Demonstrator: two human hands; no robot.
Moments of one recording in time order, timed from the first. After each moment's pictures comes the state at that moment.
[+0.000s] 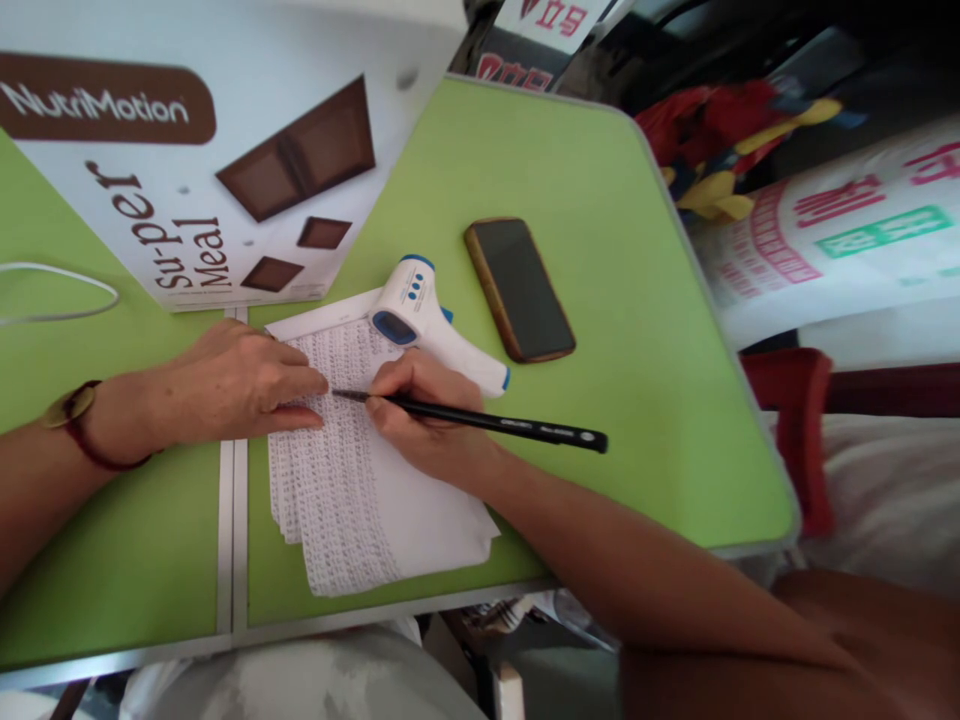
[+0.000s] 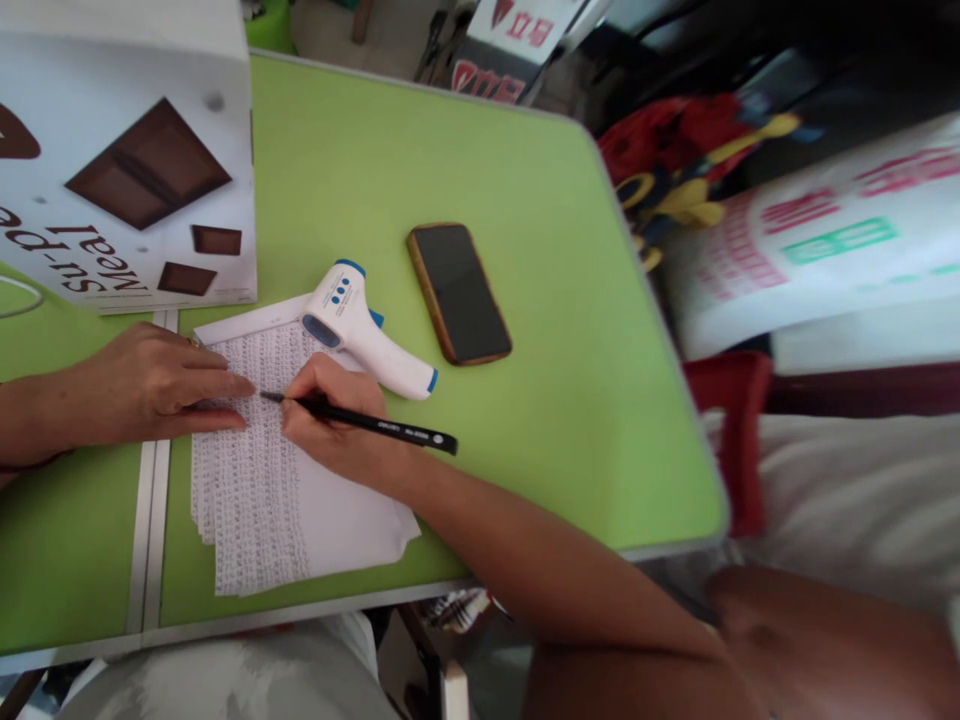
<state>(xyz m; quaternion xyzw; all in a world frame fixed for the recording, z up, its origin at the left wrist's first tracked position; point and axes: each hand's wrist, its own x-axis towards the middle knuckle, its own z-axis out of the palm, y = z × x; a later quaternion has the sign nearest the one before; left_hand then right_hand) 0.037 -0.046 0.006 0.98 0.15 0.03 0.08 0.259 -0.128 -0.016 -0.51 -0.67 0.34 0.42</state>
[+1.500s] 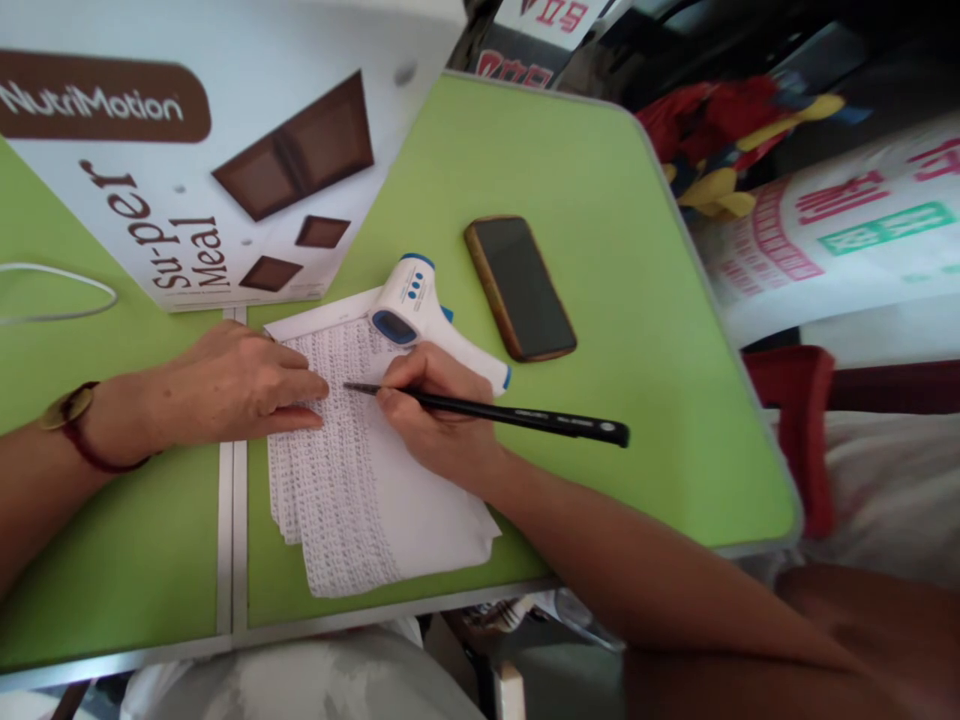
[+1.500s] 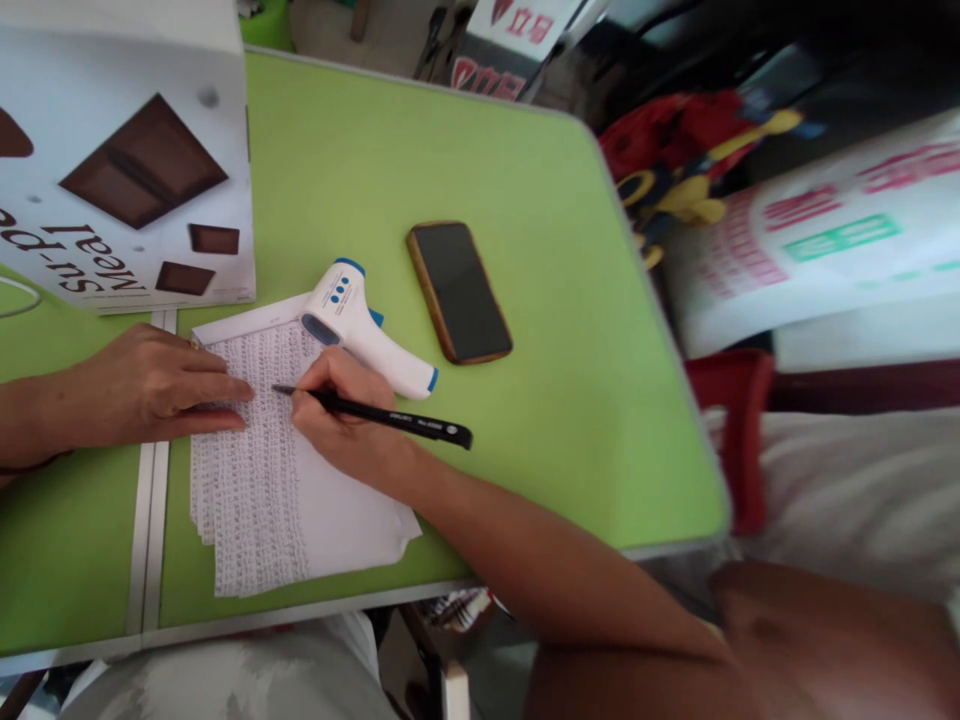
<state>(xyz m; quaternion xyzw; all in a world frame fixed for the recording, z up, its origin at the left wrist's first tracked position) 0.035 -0.045 0.002 0.98 0.13 0.06 0.10 0.257 -0.129 -0.016 -0.53 -0.64 0.31 0.47</state>
